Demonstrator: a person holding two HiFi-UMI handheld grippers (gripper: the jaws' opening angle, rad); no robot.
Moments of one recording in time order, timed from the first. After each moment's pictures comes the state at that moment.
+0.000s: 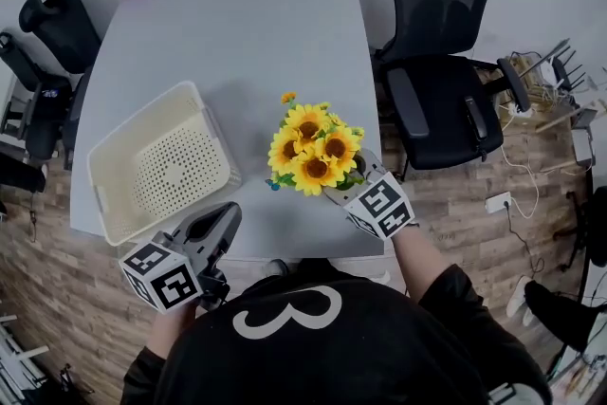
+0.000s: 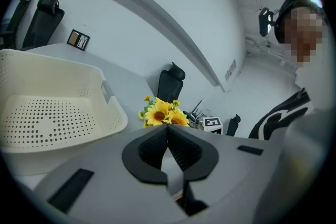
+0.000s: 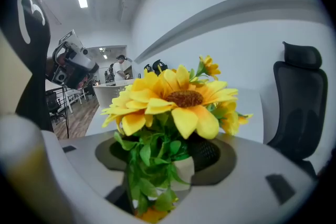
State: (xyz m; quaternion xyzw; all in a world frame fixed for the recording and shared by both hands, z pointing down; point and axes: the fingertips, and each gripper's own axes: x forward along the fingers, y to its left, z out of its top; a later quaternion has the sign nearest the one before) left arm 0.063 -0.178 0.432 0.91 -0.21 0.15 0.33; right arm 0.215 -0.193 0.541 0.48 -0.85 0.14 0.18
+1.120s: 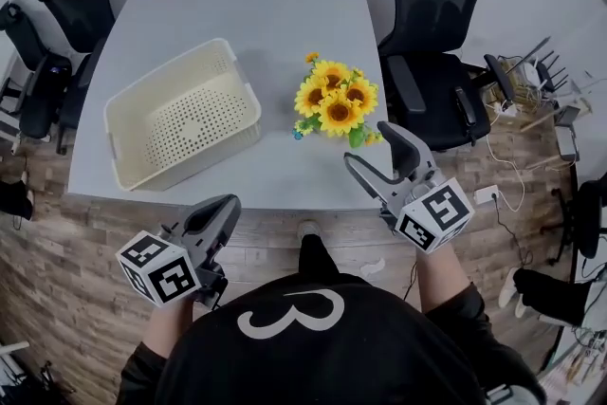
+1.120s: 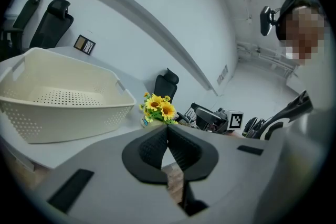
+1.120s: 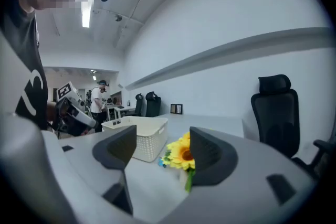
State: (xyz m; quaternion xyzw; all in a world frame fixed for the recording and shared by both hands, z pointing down) left arm -0.019 -0.108 0.417 0.92 -0.20 0.11 0.33; right arm 0.192 -0.099 0.389 0.57 -0.82 0.06 0.05
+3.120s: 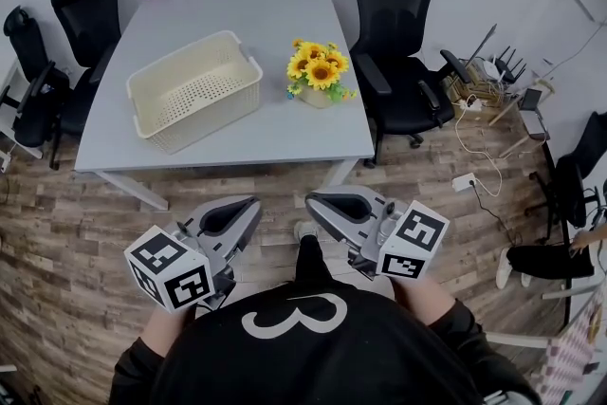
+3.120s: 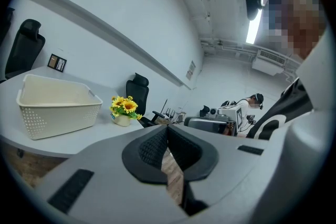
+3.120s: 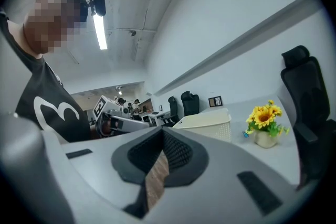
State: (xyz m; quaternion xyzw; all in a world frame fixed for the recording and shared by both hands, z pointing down) left arm -0.076 0.059 0.357 0.97 -0.09 0.09 0.22; right arm -0.015 0.093 0.348 0.43 -0.89 0.14 -0.02
